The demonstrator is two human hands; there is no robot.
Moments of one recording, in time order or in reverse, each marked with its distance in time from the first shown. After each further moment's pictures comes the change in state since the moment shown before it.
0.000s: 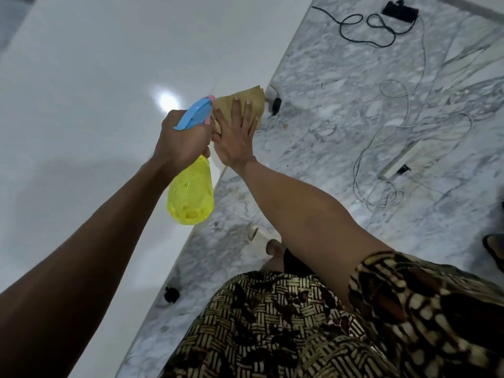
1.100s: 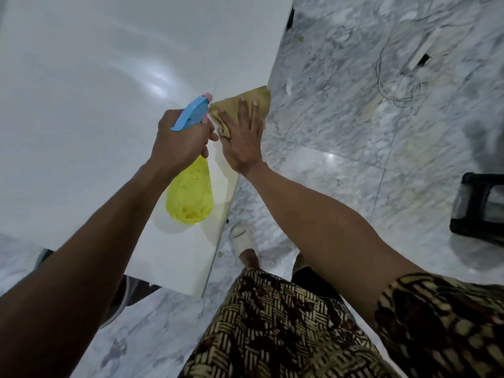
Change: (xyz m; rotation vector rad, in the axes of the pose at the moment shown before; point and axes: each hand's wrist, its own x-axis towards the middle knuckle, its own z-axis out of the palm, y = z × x) left_hand -0.305 -0.271 -0.195 0.049 -0.155 0.069; right_hand -0.396 -0.220 0.141 0.104 0.087 0.099
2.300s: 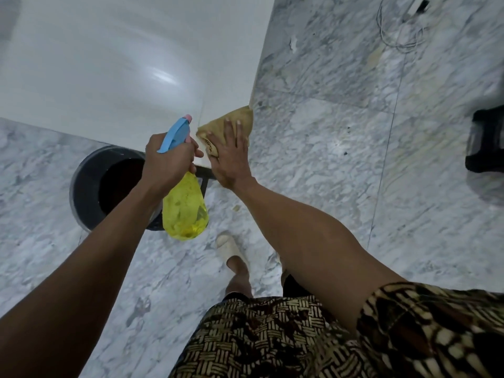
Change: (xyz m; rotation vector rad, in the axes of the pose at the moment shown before) left_hand -0.294 -0.176 -0.059 -0.019 0.069 -0.070; right_hand -0.328 -0.117 0.082 0.103 -0.041 -0.017
